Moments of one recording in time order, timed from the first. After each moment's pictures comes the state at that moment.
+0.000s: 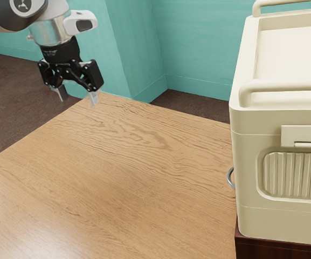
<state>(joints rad) -0.19 0.11 0.40 -1.18 0.00 1.31 -0.04</state>
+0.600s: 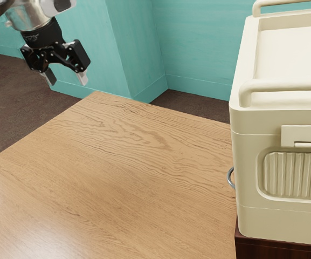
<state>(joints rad) -0.08 0.05 0.33 -1.15 -0.01 1.39 -0.06</state>
